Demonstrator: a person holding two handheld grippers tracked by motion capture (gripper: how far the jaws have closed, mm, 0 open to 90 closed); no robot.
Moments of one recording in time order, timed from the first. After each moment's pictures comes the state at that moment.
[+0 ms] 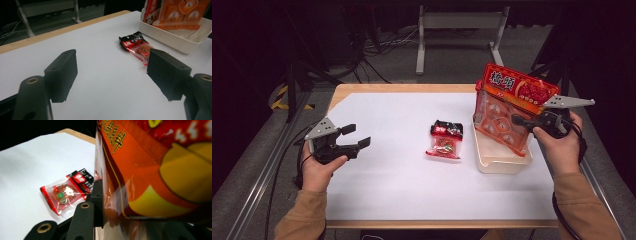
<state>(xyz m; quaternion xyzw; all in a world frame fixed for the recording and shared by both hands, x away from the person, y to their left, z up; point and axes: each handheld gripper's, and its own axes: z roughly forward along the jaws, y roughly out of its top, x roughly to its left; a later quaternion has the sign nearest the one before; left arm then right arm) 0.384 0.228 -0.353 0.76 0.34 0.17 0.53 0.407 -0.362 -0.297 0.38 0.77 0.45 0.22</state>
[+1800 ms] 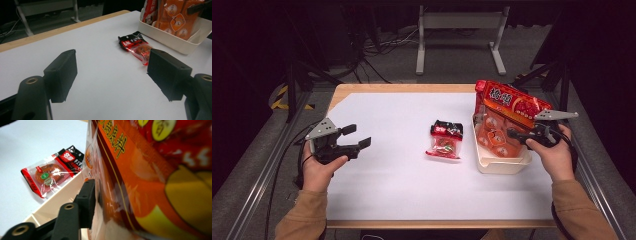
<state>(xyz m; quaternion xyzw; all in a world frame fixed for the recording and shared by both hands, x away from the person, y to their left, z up) 0.386 0.227 -0.355 0.76 0.34 0.17 0.53 0.415 -0.373 -0.353 0.42 0.78 0.43 0.20</state>
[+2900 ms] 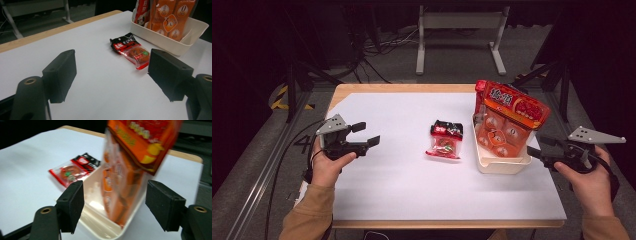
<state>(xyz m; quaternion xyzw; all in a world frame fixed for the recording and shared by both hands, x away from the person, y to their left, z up) 0.398 0.207 -0.355 0.77 0.32 0.15 0.53 0.330 -0.397 -0.324 0.41 0.75 0.47 0.22</state>
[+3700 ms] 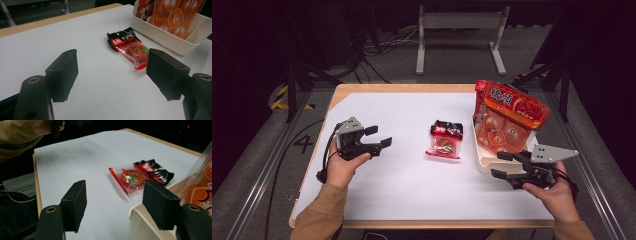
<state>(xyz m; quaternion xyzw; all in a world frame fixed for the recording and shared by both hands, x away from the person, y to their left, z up) 0.409 0.173 -0.376 0.77 0.34 0.13 0.52 0.324 -0.323 -0.364 0.24 0.80 0.53 0.13</state>
